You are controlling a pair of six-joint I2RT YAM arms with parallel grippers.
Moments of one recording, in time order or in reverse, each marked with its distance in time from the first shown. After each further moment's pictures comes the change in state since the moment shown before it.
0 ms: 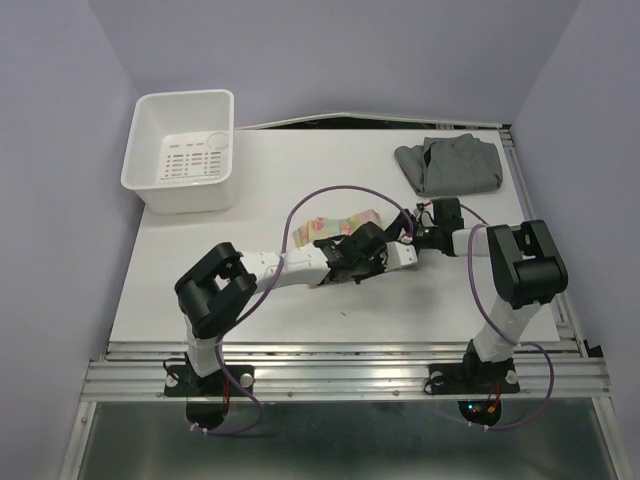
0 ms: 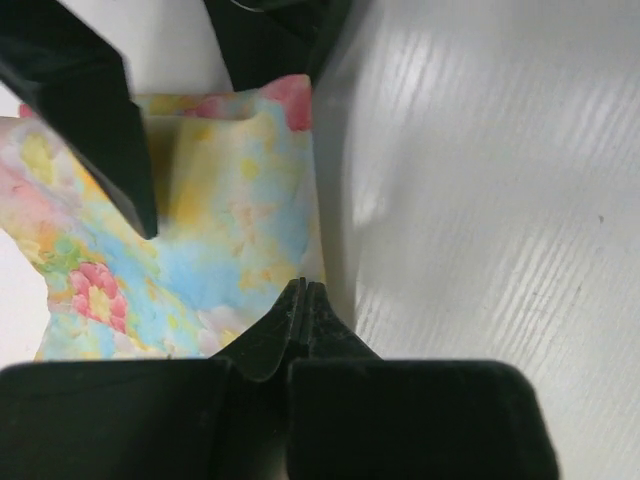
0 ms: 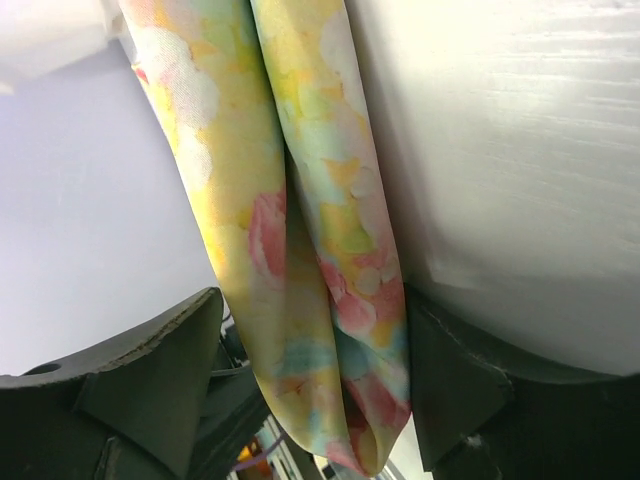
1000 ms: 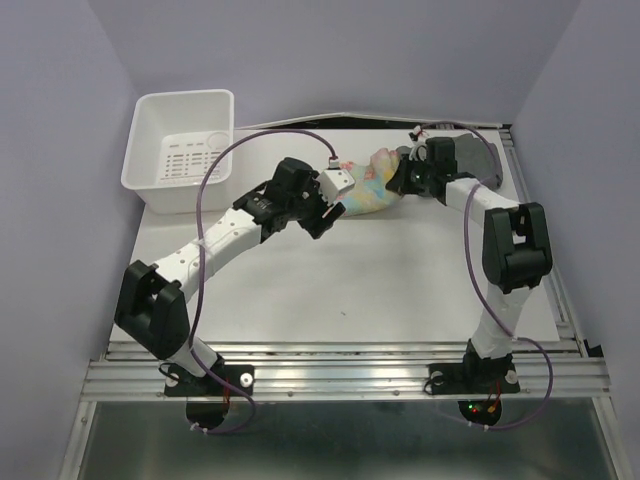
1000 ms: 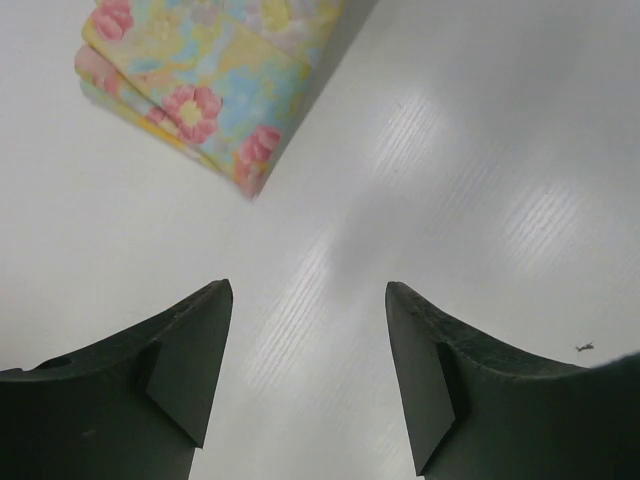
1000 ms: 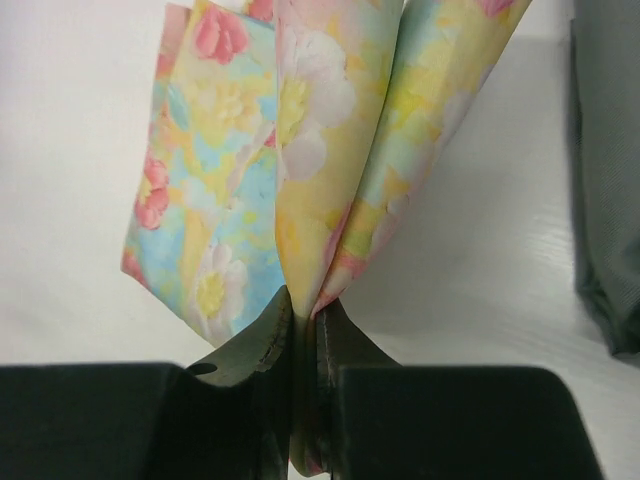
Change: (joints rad) left arm 0.378 -0.294 0.068 -0.211 0.229 -0.082; right arm 0.025 0.111 0.542 -0.174 0.391 -0.597
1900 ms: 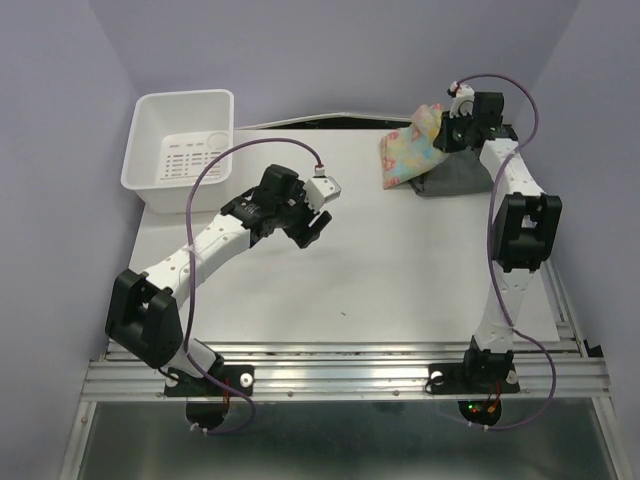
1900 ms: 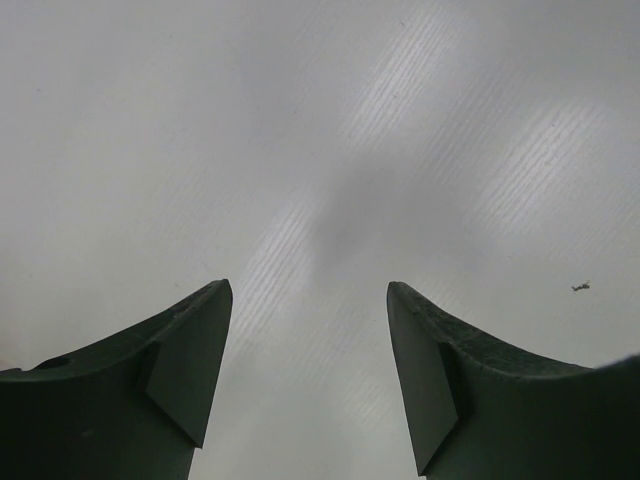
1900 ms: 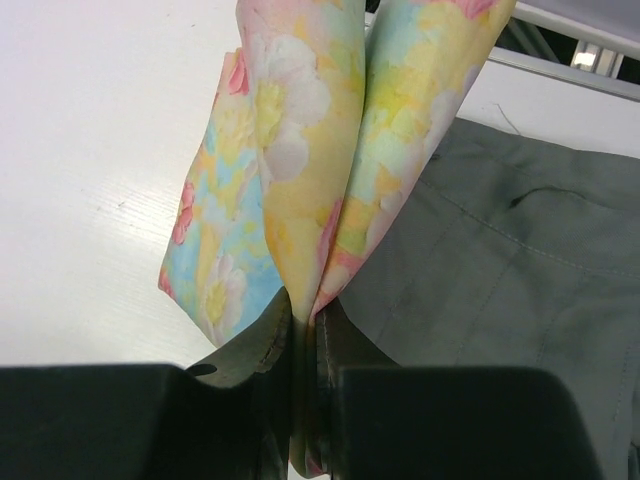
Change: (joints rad) left arm 0.077 -0.068 -0.083 -0.079 0.043 -0.003; right arm -0.214 0.225 0.611 -0.371 0.034 -0.417
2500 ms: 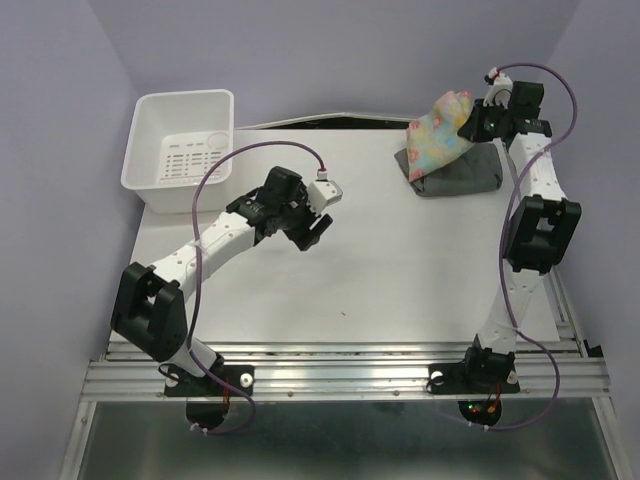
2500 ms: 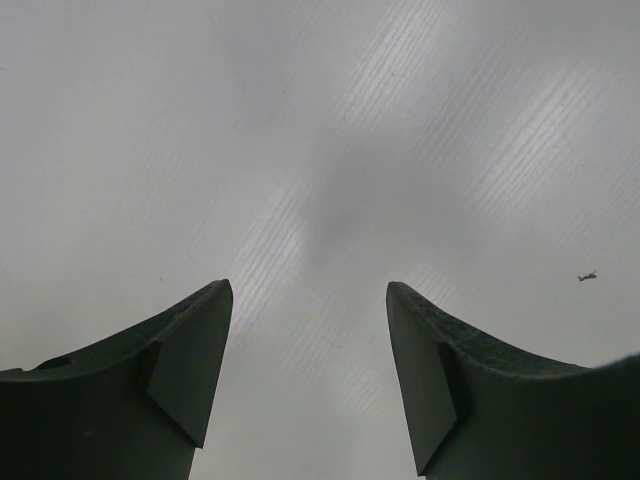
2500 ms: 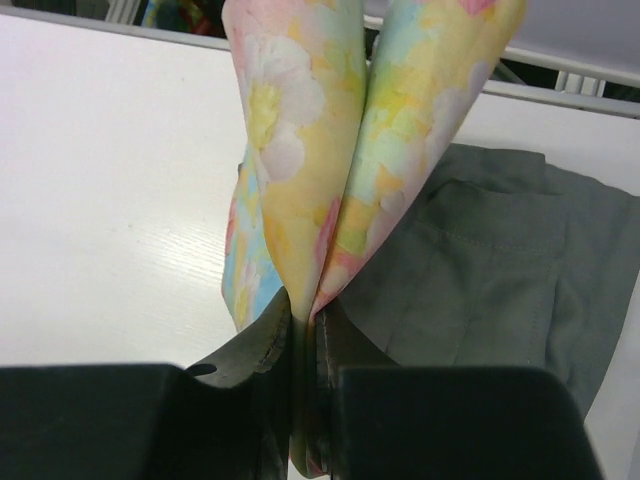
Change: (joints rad) left arm 0.000 0.038 0.001 -0.016 0.001 0.011; right arm -0.131 0.000 0.120 -0.093 -0.129 0.043
